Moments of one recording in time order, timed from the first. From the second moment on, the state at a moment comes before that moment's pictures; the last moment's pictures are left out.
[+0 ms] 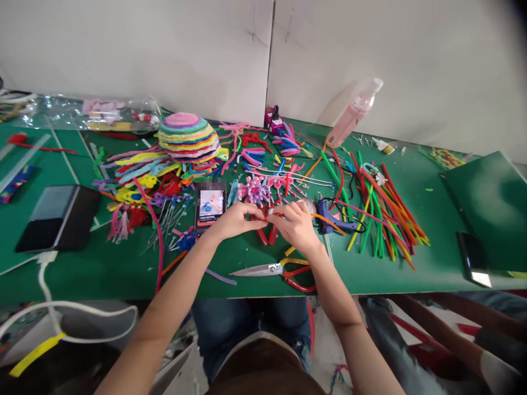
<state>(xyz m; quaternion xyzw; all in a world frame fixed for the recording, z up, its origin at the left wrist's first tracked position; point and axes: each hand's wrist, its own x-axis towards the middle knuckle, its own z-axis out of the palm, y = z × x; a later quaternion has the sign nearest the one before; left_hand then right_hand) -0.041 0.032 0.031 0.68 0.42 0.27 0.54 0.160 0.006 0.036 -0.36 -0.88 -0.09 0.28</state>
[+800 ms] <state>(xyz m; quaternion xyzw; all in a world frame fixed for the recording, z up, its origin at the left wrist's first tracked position) -0.035 0.027 0.035 0.59 0.41 0.33 0.61 0.162 0.004 0.038 -0.37 -0.86 0.01 0.35</state>
